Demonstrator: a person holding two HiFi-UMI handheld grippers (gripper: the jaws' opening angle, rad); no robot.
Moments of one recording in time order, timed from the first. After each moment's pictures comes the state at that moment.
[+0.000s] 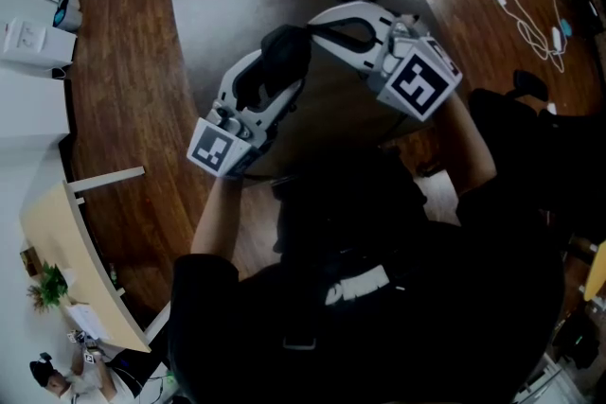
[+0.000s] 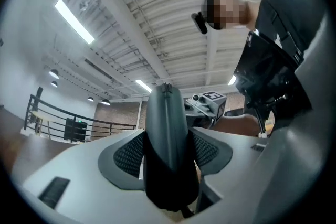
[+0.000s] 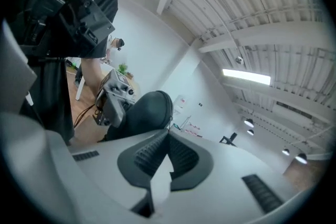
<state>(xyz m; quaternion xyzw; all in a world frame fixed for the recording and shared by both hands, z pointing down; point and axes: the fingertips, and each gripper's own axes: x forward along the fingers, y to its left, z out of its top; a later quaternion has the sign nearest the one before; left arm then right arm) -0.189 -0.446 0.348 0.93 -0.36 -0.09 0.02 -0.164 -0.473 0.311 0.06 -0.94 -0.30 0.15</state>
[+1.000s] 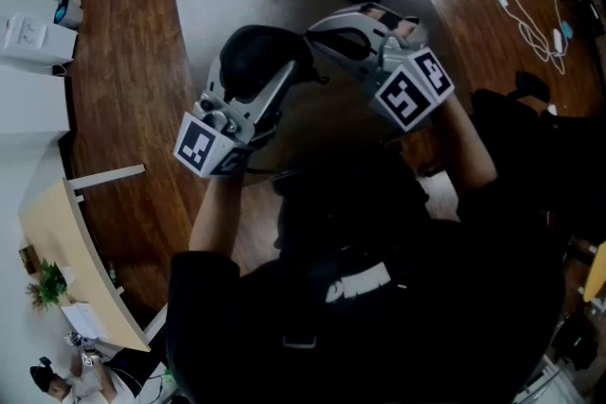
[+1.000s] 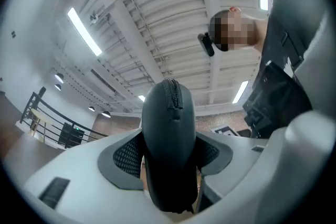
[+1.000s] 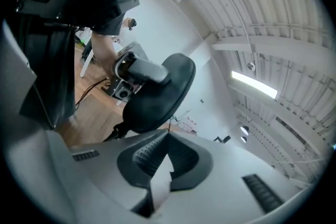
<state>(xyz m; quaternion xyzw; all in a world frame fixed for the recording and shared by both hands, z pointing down) -0.216 -0.446 0.284 0.91 -0.36 -0.20 0.02 -0.181 -0.465 0.339 0.07 -0.90 -0.37 0.21</state>
